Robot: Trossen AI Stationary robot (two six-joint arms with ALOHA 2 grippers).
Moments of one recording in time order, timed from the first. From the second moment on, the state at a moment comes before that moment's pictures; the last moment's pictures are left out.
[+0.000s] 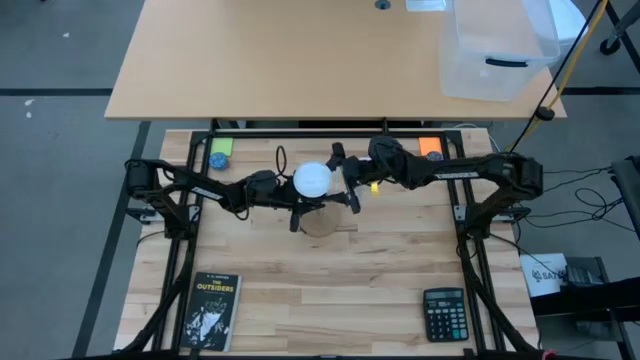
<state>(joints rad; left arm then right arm) 0.18 1.68 0.56 0.87 0.27 -0.06 -0.27 1.55 0.99 0.48 -0.52 -0.14</state>
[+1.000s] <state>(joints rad) 0.18 1.68 0.56 0.88 0.15 -0.07 0.07 1.48 0.65 0.87 0.45 -0.14</state>
